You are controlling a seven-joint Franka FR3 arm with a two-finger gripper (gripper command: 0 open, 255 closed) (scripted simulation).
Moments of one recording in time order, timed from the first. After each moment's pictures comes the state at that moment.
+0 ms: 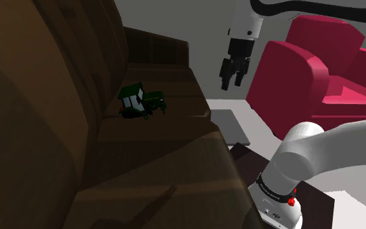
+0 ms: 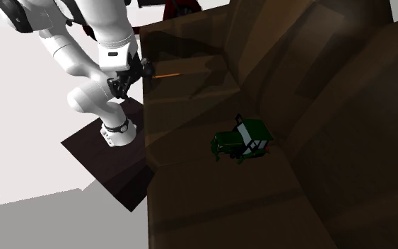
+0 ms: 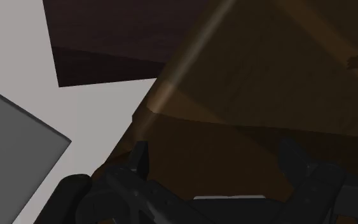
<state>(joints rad) -0.02 -0.77 0.00 -2.30 0.11 1.43 0.04</state>
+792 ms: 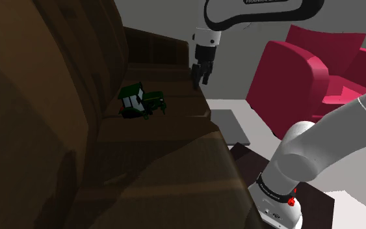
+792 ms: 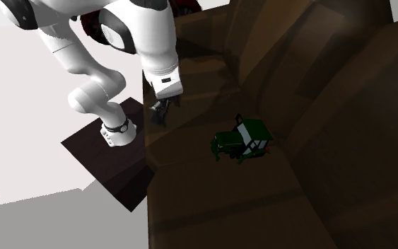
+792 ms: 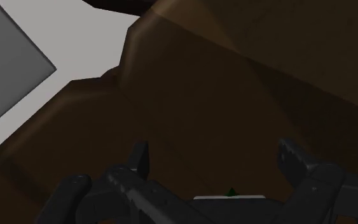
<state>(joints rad) 0.05 -0.43 0.00 -2.17 0.06 1.68 -0.16</state>
